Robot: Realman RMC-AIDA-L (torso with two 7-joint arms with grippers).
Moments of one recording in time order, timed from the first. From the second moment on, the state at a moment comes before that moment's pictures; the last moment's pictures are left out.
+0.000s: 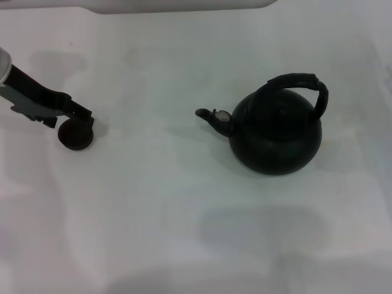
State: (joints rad) left arm -0.82 -2.00 0.87 0.80 -0.35 -1.51 0.49; right arm 0.40 2.02 -0.83 0.02 -0.62 -1.17 0.10
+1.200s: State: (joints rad) left arm -0.86 -2.01 0.87 0.70 -0.30 -1.46 0.50; right arm 0.40 2.02 -0.83 0.02 -0.62 -1.18 0.10
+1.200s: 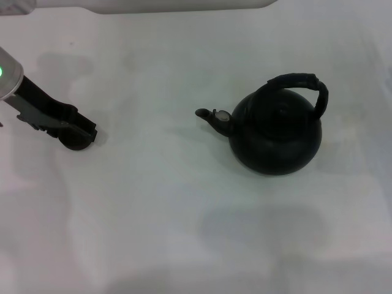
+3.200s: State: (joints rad) left arm -0.88 -2.01 0.88 0.66 -0.24 -1.40 0.48; right arm 0.39 2.02 -0.83 0.05 -0.62 -1.20 0.11
